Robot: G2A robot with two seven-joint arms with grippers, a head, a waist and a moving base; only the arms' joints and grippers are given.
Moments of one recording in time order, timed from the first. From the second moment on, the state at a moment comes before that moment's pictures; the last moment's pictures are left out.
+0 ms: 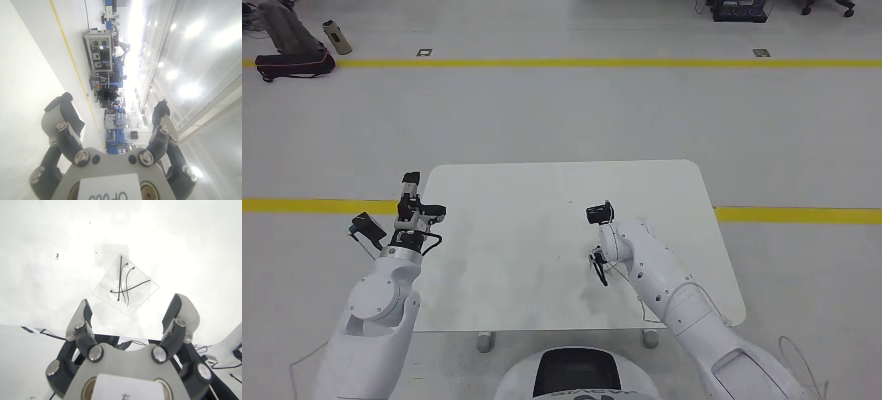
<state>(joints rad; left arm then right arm) 1.73 -1.15 -1.60 -1.80 -0.42 0.00 0.00 -1.10 -1.49 0.95 -1.21 -1.31 0.34 1.30</state>
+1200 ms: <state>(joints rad) 1.73 -1.15 -1.60 -1.80 -0.42 0.00 0.00 -1.20 -1.54 1.07 -1.29 -1.41 0.34 1.32</state>
